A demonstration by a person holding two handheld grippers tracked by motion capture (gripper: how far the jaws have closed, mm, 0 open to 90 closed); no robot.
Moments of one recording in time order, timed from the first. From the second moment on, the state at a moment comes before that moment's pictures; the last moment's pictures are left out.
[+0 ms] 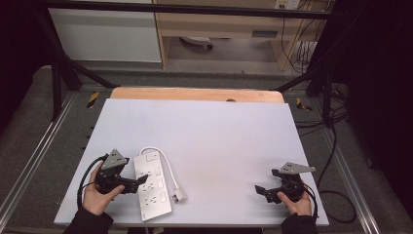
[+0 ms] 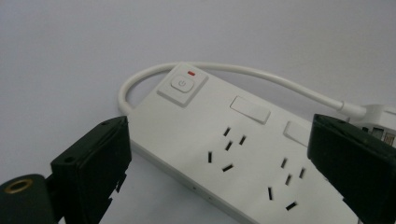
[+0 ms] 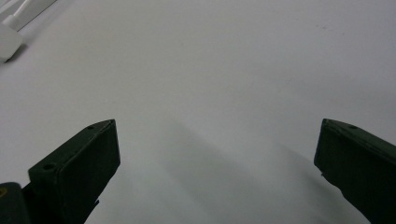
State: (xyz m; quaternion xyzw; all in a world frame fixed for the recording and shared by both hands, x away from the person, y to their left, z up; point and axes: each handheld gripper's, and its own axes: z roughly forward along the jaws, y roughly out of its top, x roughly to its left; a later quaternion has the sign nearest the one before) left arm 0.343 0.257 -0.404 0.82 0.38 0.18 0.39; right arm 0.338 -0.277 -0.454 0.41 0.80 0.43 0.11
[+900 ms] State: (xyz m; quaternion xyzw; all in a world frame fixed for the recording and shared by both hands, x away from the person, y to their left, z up) left arm 0.359 0.227 -0.392 0.82 0.38 0.19 0.38; right arm 0.338 -0.277 -0.454 0.41 0.80 0.43 0.11
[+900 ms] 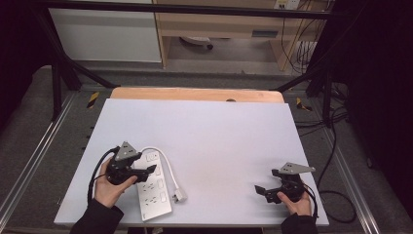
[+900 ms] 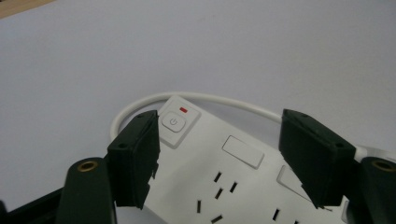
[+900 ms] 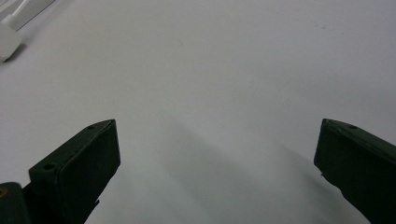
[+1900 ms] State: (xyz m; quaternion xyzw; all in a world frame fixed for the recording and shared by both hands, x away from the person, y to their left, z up) left arm 0.359 0.214 -0.412 0.83 0.38 0.15 0.37; right arm 0.338 -0.277 -0.454 0.41 0.80 0.43 0.12
